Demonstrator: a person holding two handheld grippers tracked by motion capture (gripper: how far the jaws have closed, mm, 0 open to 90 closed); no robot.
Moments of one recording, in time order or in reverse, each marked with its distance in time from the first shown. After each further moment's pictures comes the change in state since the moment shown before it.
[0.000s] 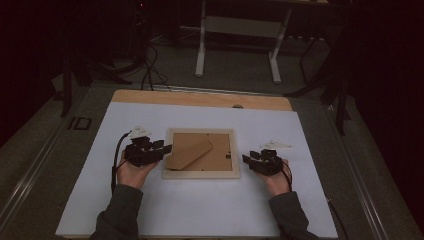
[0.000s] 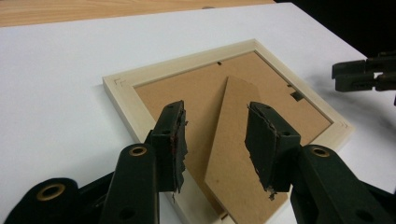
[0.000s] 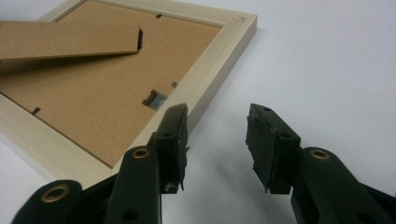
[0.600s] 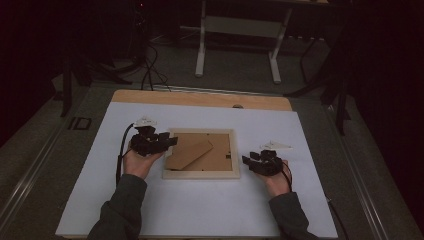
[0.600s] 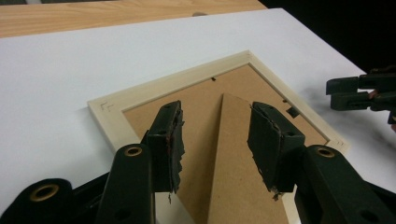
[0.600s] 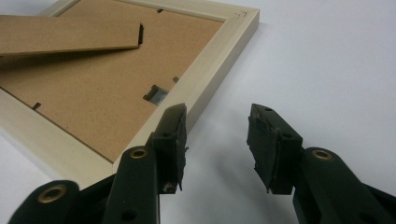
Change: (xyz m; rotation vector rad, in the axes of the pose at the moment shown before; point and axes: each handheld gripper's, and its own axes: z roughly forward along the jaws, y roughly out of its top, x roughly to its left) left arm 0.009 0.022 0.022 0.015 -0.062 -0.001; right arm 0.000 -0.001 0.000 0.012 0.005 0.001
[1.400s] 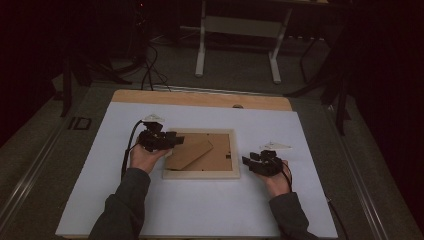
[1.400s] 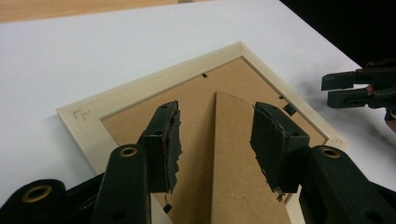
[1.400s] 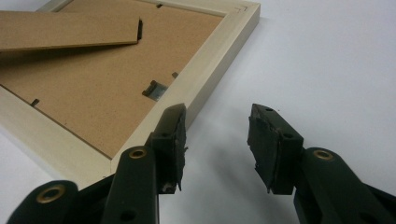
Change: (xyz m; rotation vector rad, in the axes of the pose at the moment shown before) left arm 0.009 0.005 0.028 0.060 -0.070 -0.005; right arm -0.001 -0.001 0.001 0.010 0.006 0.005
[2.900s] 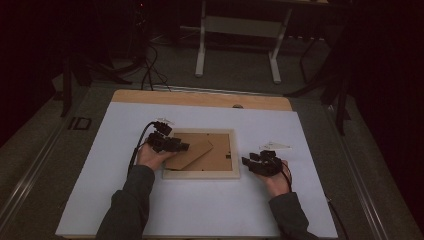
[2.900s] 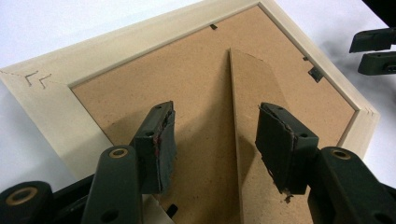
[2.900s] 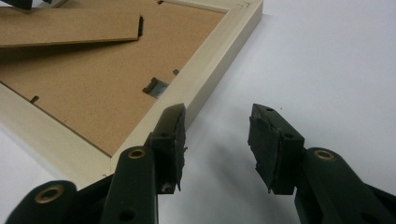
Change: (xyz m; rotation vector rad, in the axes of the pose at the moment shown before) left arm 0.012 -0.005 0.038 0.169 -0.040 -0.016; right arm 0.000 -0.001 0.001 0.009 0.005 -0.007
